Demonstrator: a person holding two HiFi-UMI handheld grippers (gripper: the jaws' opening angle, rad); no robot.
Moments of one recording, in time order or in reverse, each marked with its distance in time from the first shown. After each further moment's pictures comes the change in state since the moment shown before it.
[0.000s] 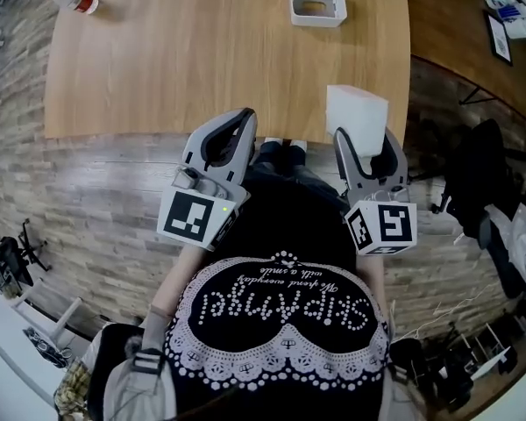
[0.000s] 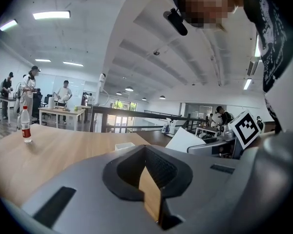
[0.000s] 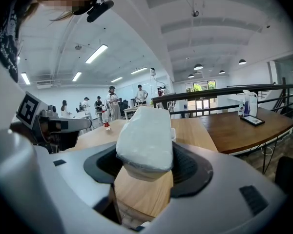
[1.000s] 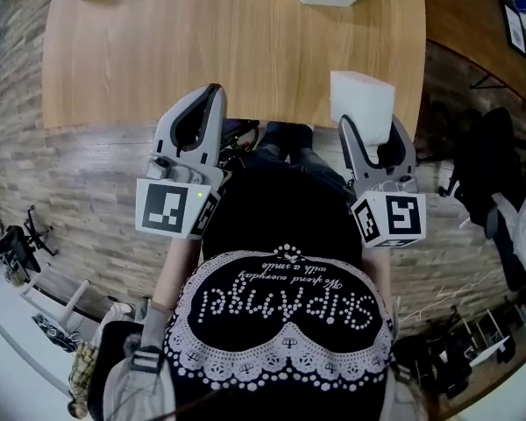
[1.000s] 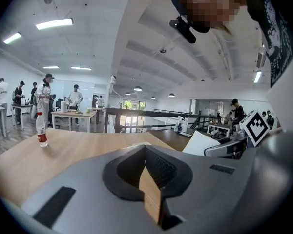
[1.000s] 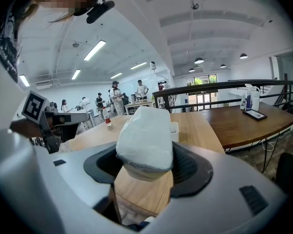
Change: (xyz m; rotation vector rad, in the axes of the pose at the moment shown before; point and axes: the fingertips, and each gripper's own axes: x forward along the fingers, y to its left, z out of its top) left arm -0.019 0.049 0.012 0.022 -0.012 0.106; right arm 0.007 0.011 -0.006 0.016 0.059 0.022
